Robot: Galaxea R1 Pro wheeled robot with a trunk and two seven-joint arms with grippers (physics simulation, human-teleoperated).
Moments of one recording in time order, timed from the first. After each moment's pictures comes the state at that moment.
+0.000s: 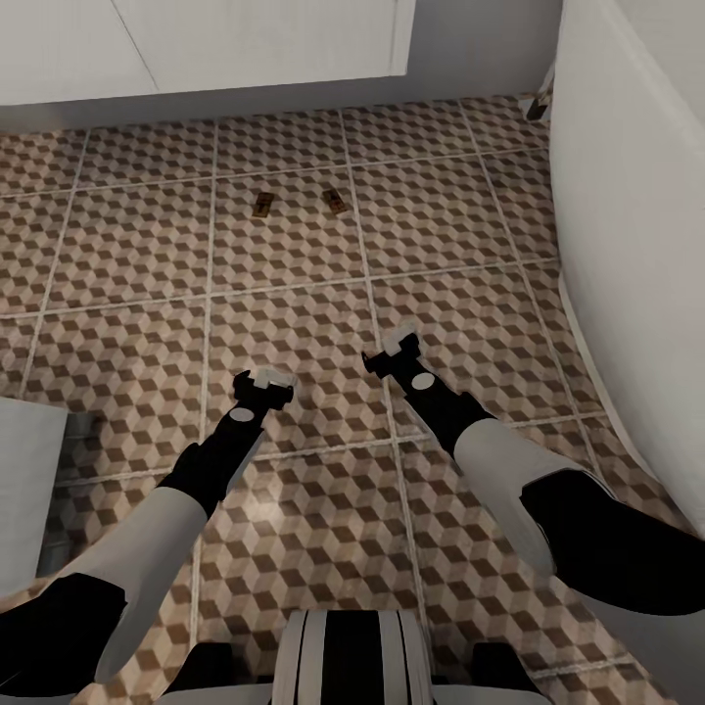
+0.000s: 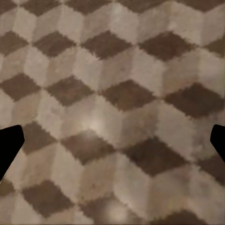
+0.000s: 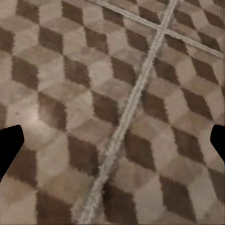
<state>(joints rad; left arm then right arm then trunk) -1.00 -0.01 -0.29 -0.71 -0.08 0.20 0.17 -1.31 0.17 0.30 -0.25 0.25 -0.14 -0.03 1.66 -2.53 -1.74</state>
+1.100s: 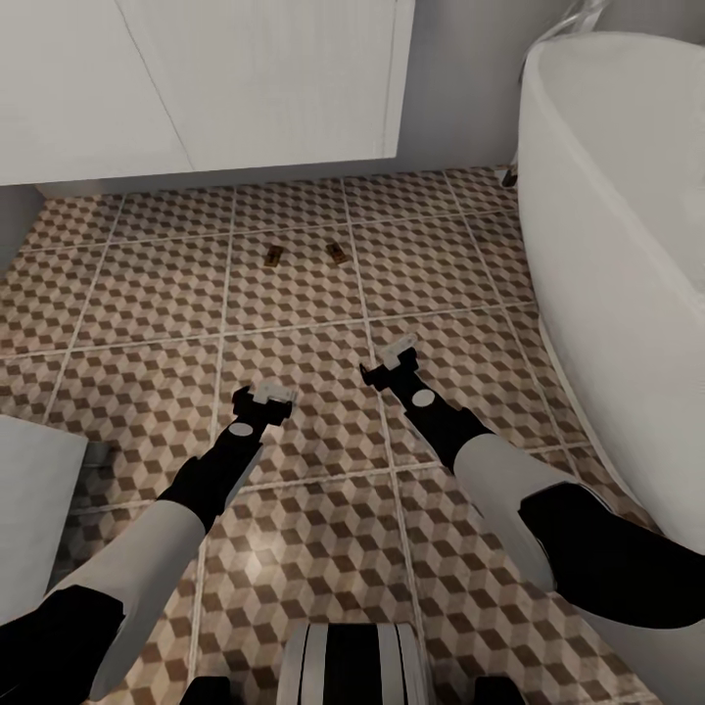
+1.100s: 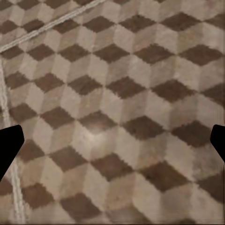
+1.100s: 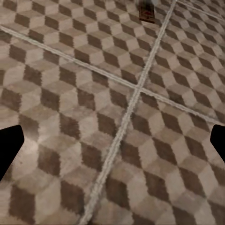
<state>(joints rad) -0.96 -0.01 -0.29 -0.69 -0.07 0.19 0.16 -1.26 0.17 0.30 -0.24 0.25 -0.21 -0.03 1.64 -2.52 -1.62</state>
